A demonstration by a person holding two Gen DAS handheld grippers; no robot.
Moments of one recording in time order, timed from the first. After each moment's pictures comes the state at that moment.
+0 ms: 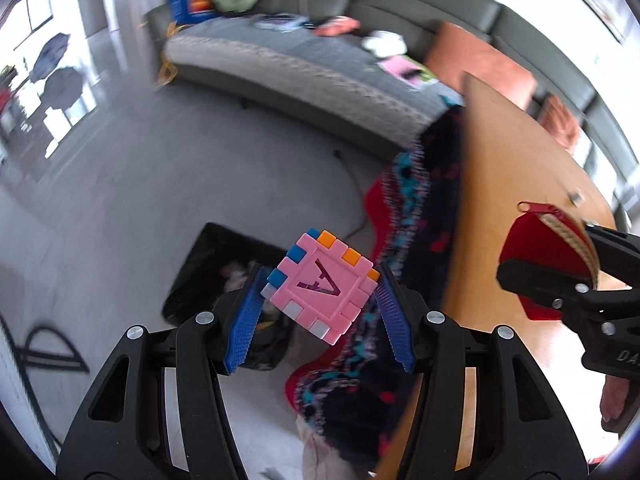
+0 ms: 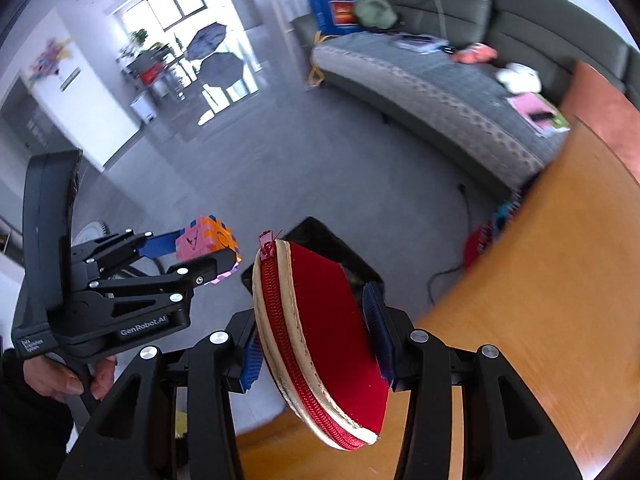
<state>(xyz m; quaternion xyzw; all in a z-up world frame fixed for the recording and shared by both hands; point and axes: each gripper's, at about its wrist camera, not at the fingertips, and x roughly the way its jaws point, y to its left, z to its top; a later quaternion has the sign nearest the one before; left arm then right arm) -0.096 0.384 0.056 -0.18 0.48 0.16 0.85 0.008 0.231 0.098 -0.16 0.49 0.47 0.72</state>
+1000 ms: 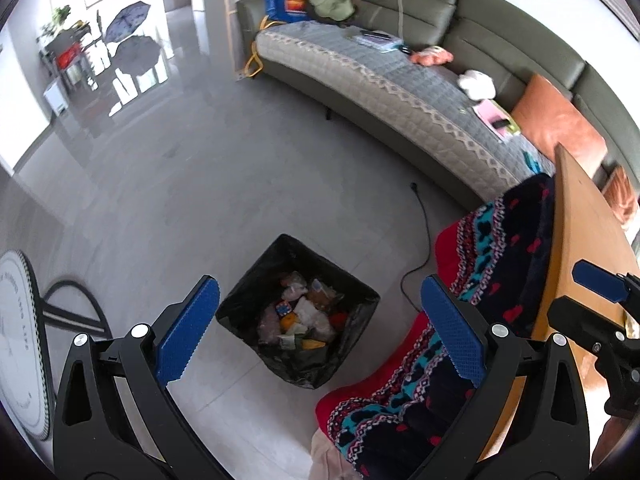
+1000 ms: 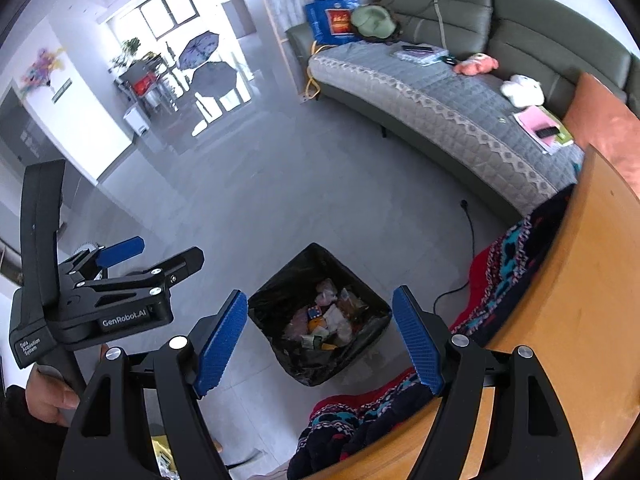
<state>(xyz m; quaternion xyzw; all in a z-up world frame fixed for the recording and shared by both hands) -0.101 0.468 0.077 -0.21 0.45 0.28 0.82 0.025 0.284 0.118 -0.14 0.48 0.45 0.74</state>
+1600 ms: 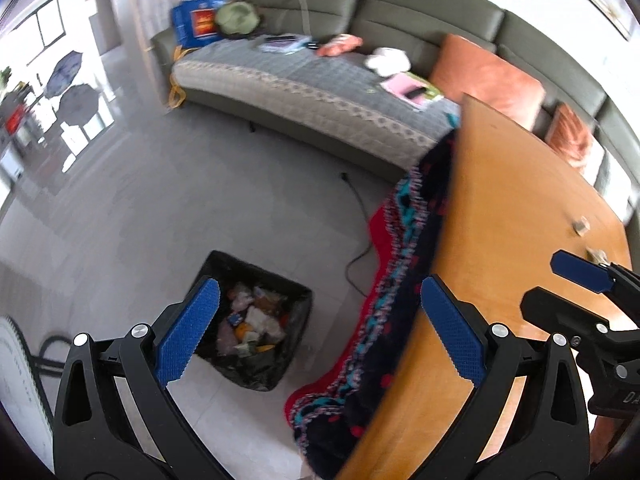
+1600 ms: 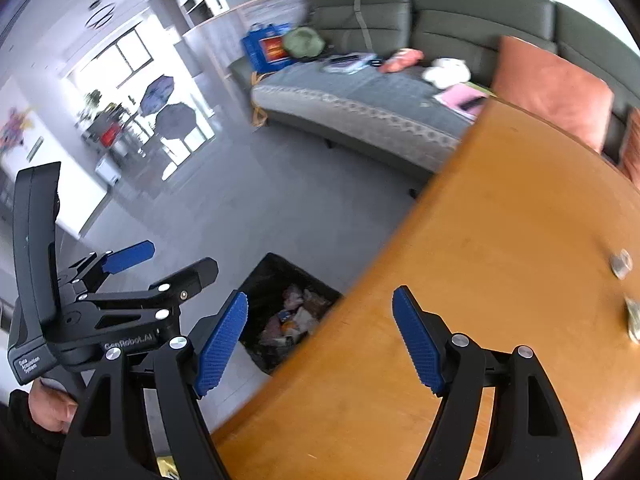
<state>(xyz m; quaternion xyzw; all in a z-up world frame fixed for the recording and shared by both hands) -0.029 0.327 0.099 -0.14 0.46 0.17 0.86 0.073 0.132 0.126 -0.07 0.48 0.39 0.78</state>
